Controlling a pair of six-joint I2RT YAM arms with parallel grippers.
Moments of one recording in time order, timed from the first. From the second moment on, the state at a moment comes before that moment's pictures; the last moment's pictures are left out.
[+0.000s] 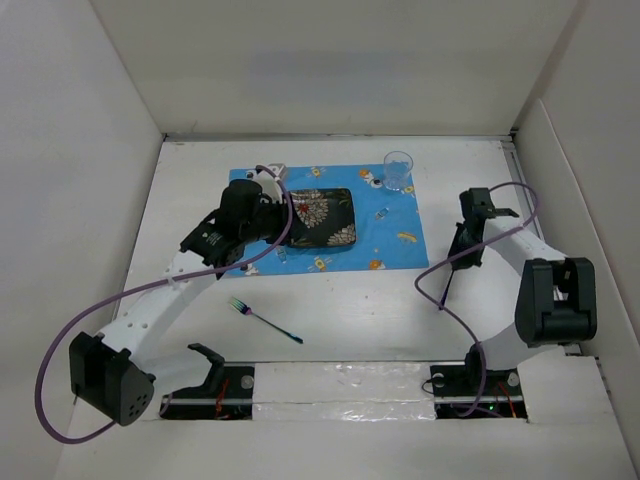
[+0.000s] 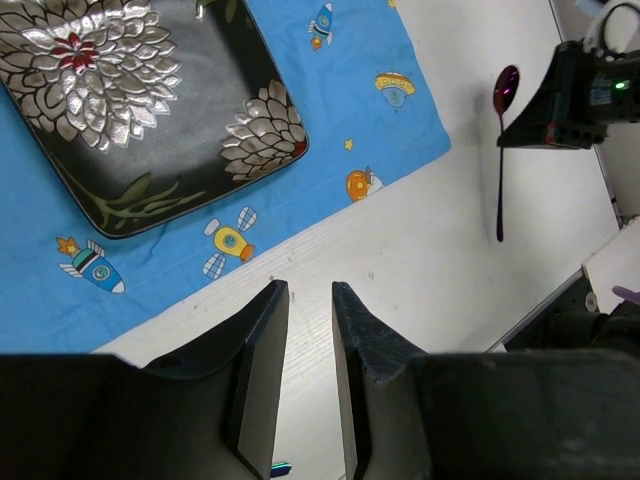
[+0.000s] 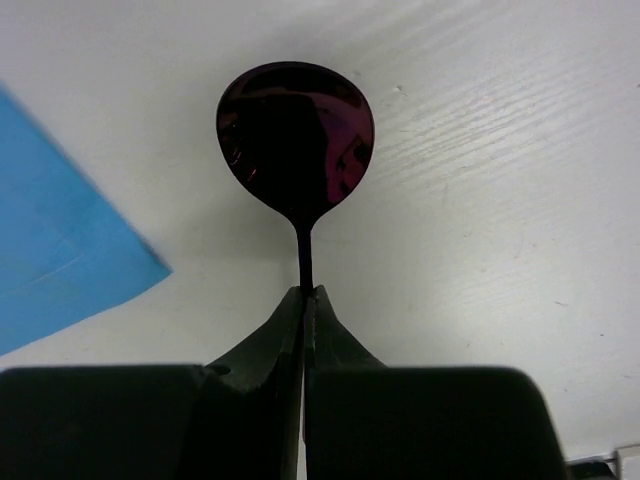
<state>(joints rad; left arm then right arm) -0.52 1.14 1.00 -0.40 0.24 -0.42 0.02 1.55 0.94 -0.69 0.13 0.45</state>
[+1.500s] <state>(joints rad) -0.41 1.08 0.84 -0.92 -0.04 -0.94 0.35 2.22 1.81 -0.69 -0.05 0.34</state>
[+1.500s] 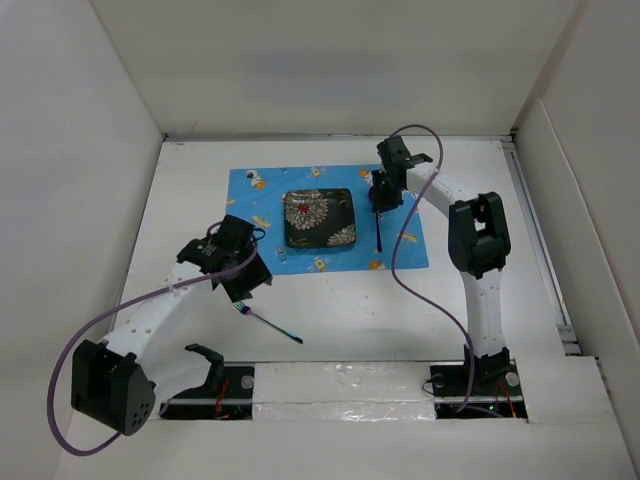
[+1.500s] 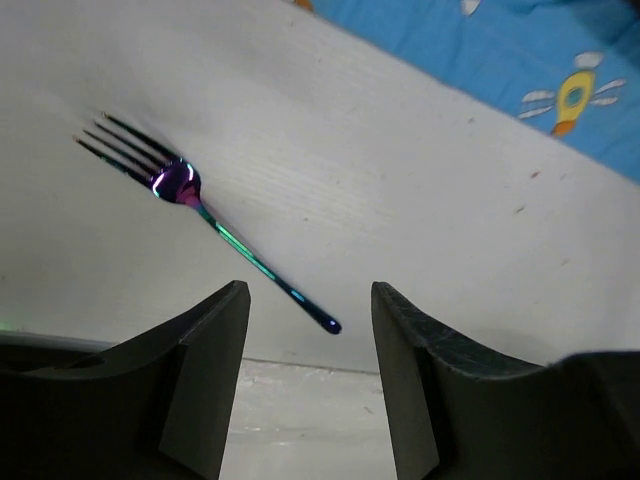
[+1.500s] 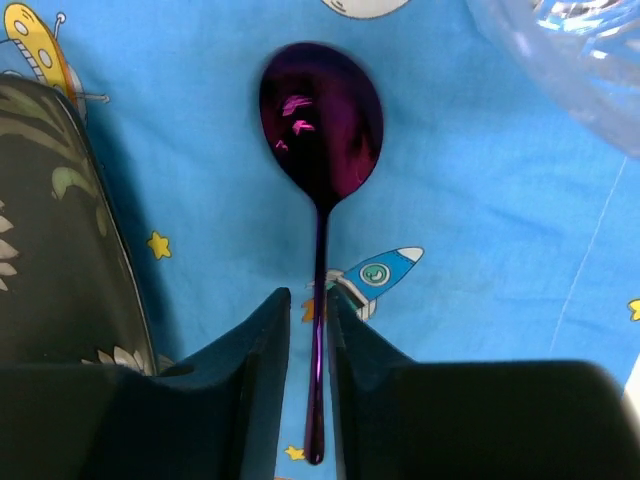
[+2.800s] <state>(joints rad) -0.45 1.35 0.65 -0.83 -0.01 -1.23 0.42 1.49 1.40 -0.51 -0.26 0.37</state>
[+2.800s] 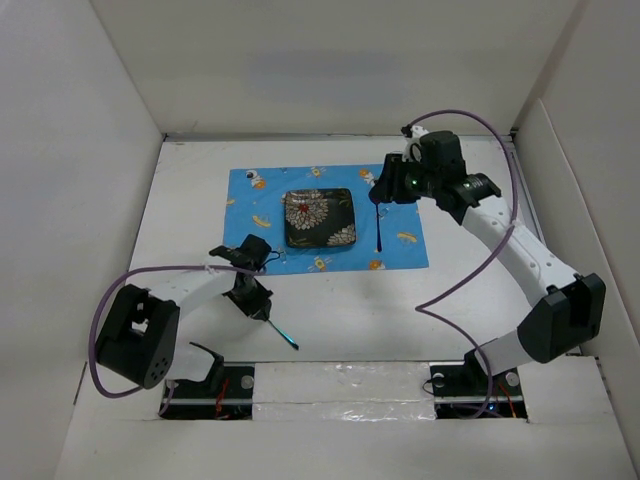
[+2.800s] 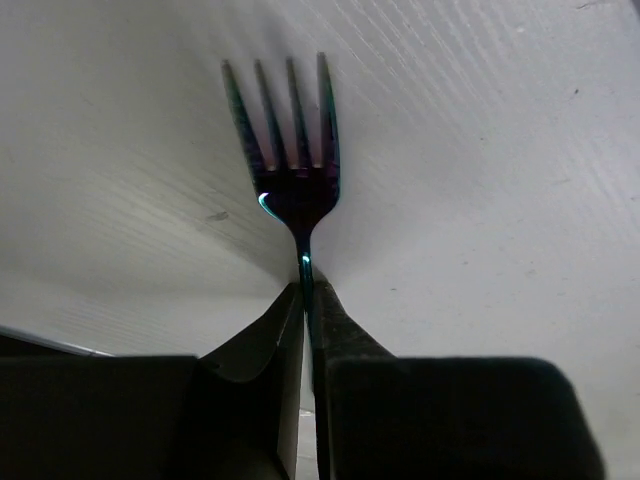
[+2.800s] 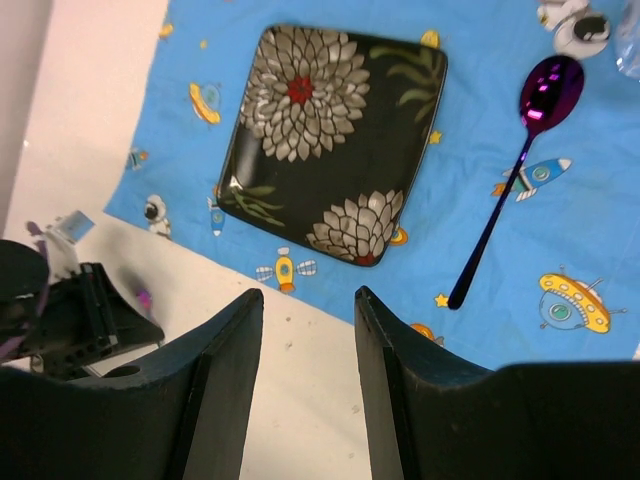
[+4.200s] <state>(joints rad) -0.39 2.04 1.80 -0.98 -0.49 -0.40 0.35 1.37 1.26 -0.57 -0.28 0.36</state>
